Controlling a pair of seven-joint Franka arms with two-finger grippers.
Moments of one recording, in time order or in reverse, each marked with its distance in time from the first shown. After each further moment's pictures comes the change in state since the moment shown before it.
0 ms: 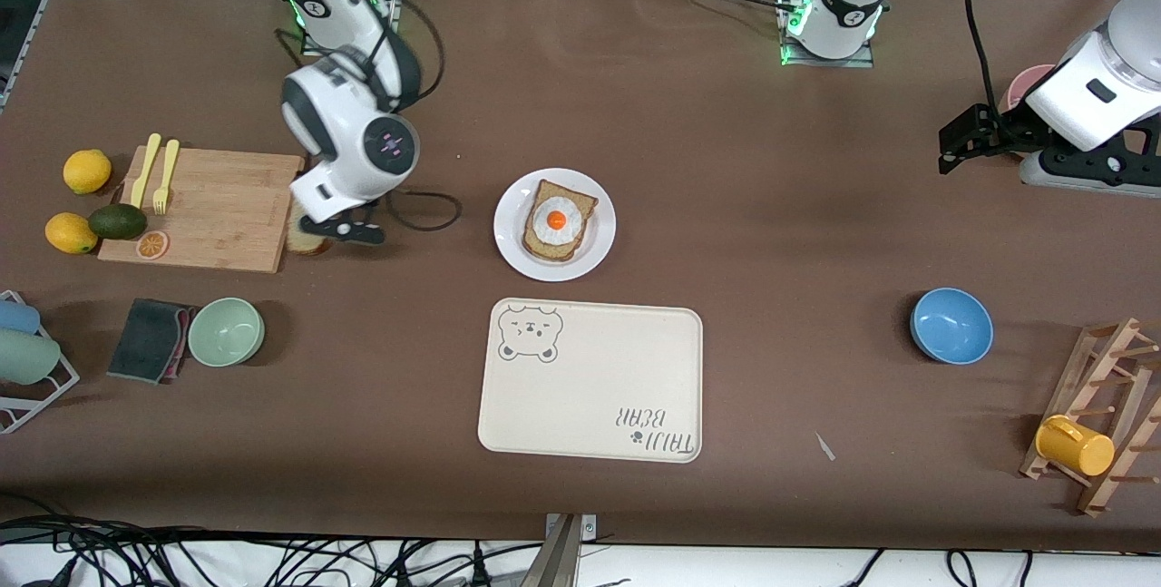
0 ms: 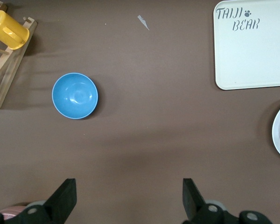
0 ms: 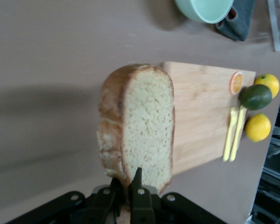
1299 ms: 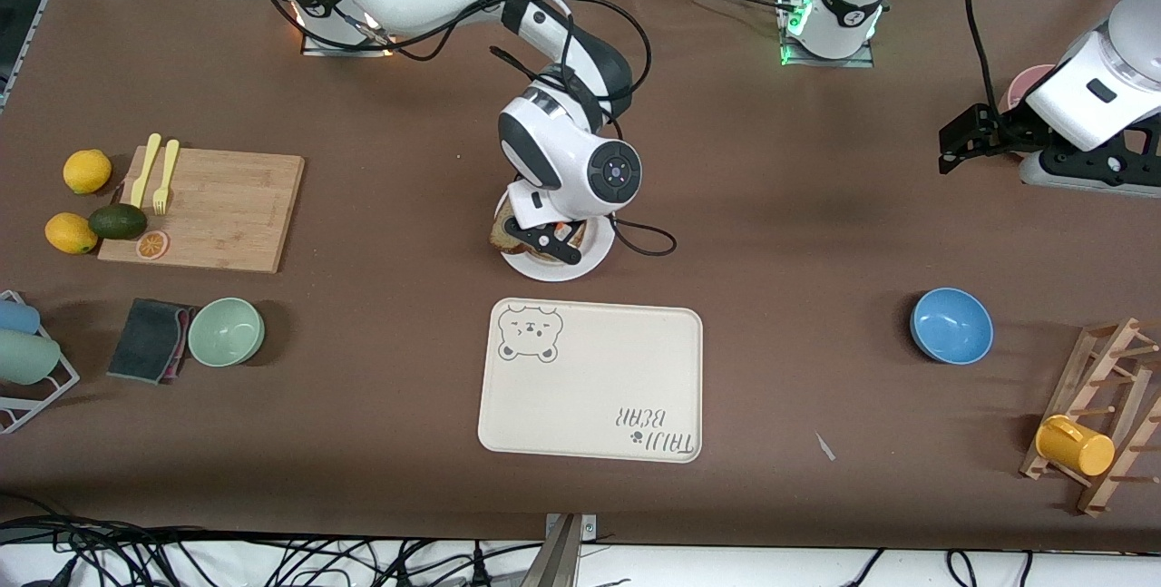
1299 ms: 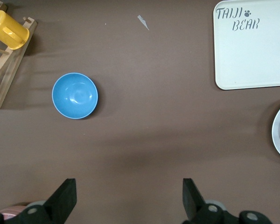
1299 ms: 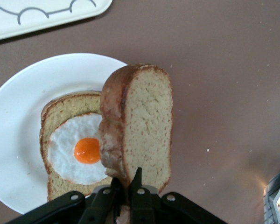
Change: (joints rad) left arm 0.000 0.001 0.000 0.003 0.000 -0.002 0.000; right arm 0.428 0.687 -0.090 1.080 0.318 -0.341 0.447
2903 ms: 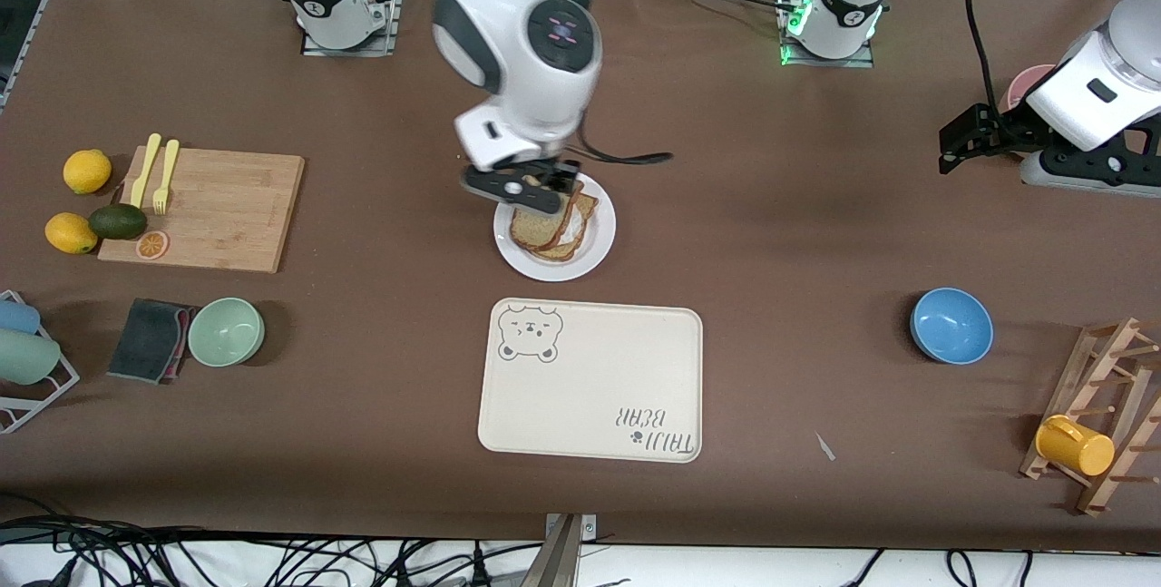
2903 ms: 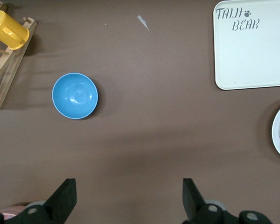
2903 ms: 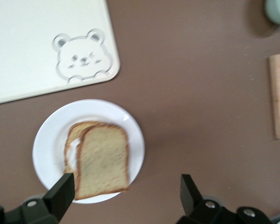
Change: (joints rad) left arm 0.000 0.001 0.000 0.001 0.000 -0.001 0.000; right arm -0.047 -0.520 -0.092 -0.458 -0.025 0.229 -0.182
